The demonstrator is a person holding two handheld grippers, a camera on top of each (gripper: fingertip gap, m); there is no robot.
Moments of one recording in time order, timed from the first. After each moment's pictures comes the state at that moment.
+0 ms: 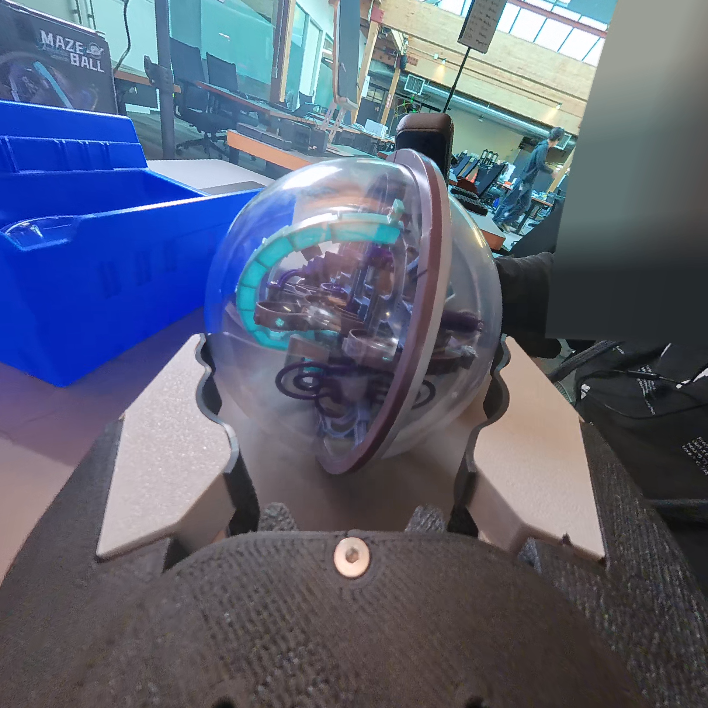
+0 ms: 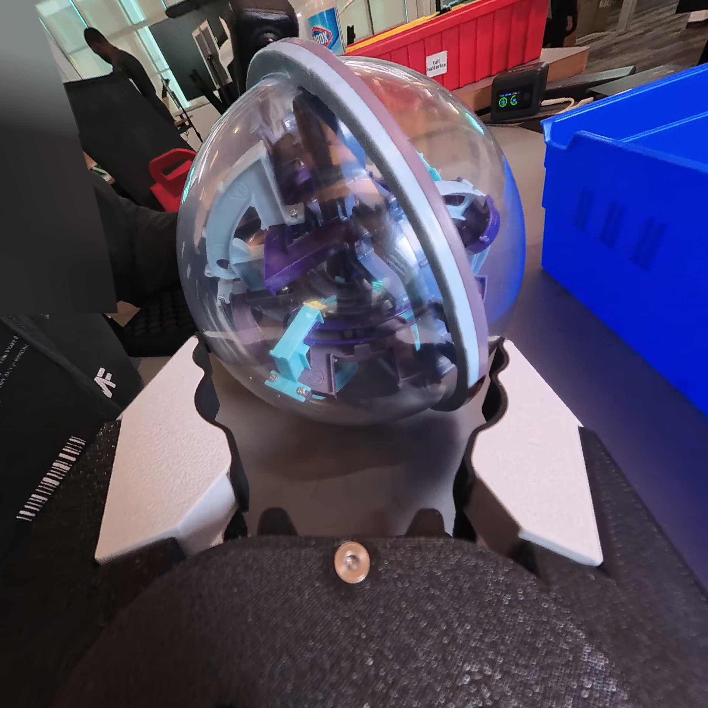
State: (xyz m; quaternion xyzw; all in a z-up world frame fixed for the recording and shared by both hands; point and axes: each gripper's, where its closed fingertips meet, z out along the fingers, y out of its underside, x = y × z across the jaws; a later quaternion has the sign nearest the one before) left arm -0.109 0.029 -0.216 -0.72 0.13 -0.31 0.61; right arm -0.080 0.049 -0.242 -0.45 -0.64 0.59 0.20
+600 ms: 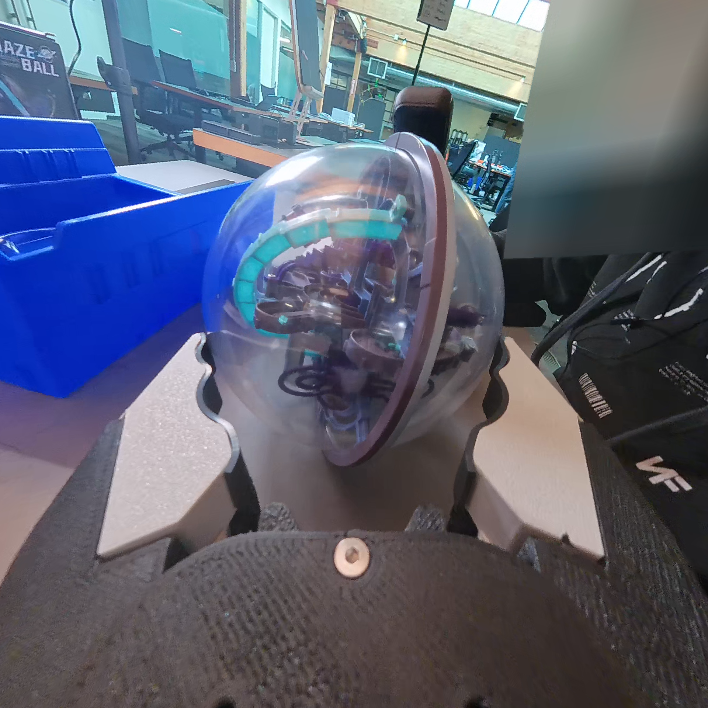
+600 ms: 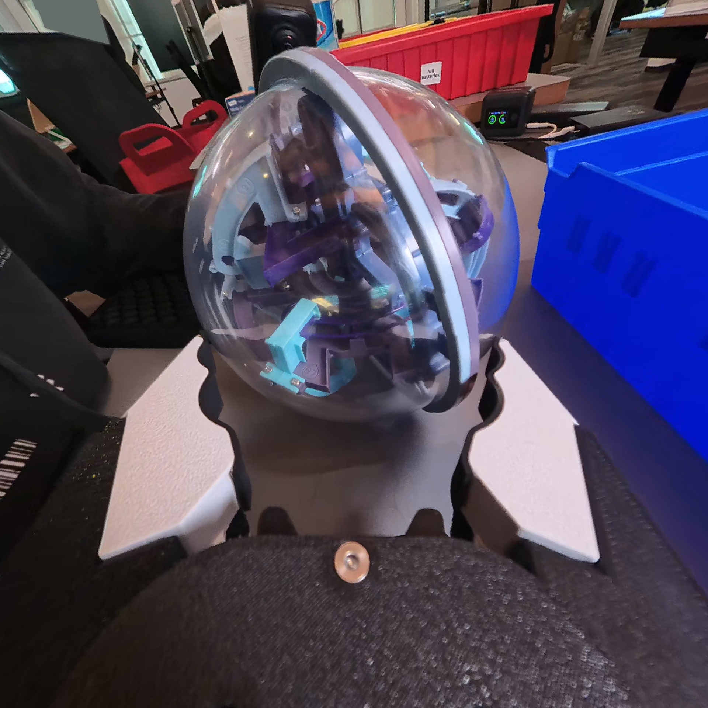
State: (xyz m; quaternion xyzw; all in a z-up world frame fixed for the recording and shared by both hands) left arm -0.111 0.018 -0.221 -0.71 0.18 -0.31 0.60; right arm -0.080 0.042 -0.240 -0.43 -0.66 0.56 0.25
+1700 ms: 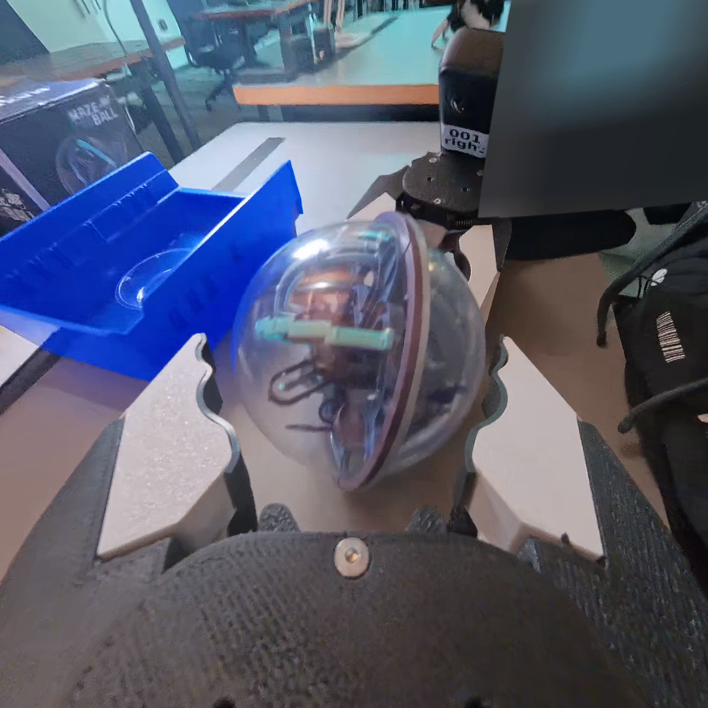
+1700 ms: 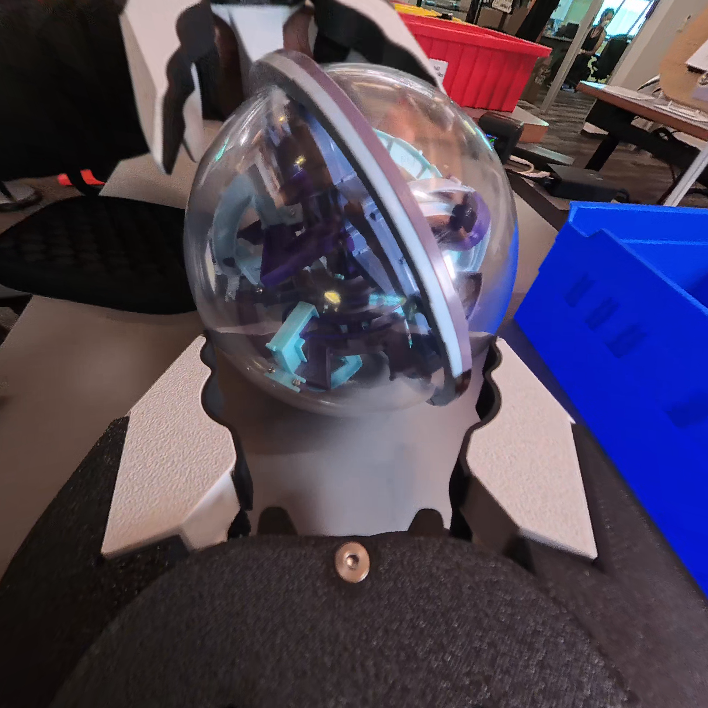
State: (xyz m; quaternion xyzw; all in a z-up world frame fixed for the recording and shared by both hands) left arm -0.108 -0.007 -0.187 -0.78 0.25 -0.13 0.56; right arm -0.082 0.020 -0.244 -0.38 -0.72 0.48 0.34
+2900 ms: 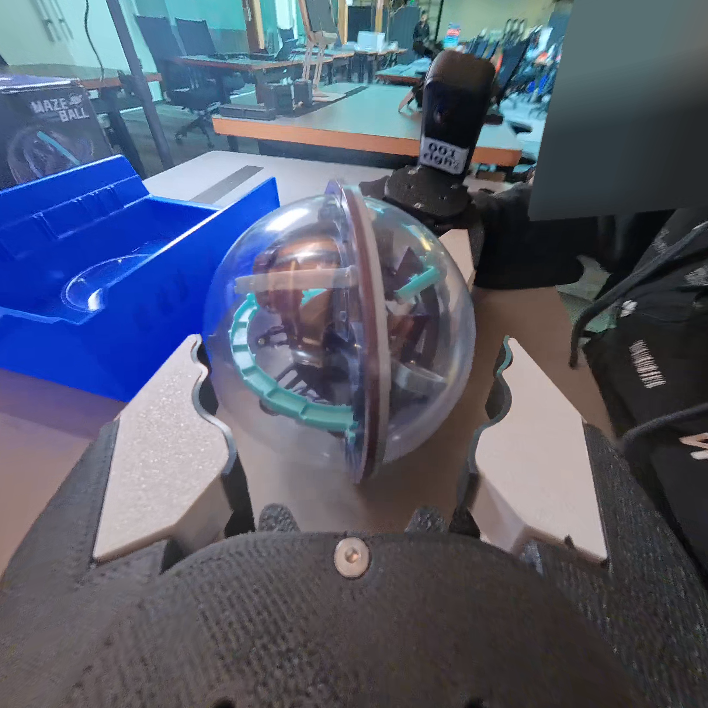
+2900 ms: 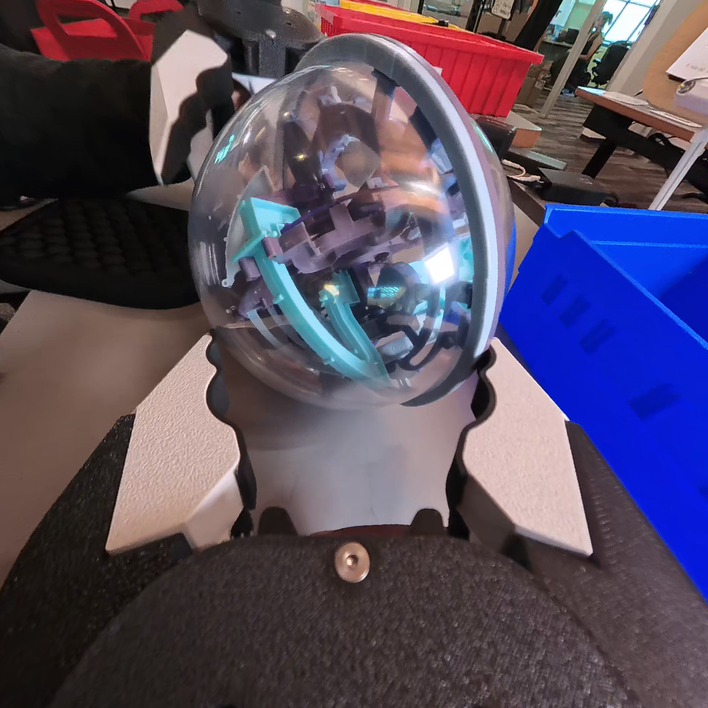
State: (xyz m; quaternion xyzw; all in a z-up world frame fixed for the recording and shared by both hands) left arm -0.109 -0.001 -0.197 -0.75 0.23 -0.21 0.58; right arm -0.080 0.033 -0.238 -0.37 -0.72 0.48 0.34
